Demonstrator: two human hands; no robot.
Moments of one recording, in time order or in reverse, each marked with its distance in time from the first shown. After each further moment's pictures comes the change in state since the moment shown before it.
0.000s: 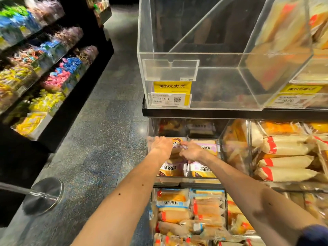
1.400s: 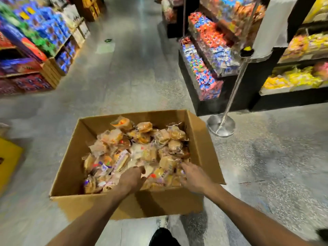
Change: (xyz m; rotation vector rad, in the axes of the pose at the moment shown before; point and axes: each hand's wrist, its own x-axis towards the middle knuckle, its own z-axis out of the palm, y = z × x) left_hand -0.751 -0.202 0.418 -0.915 -0.035 -1.397; right_hand -0.330 -0.087 0.625 -1.156 -0.804 -1.249
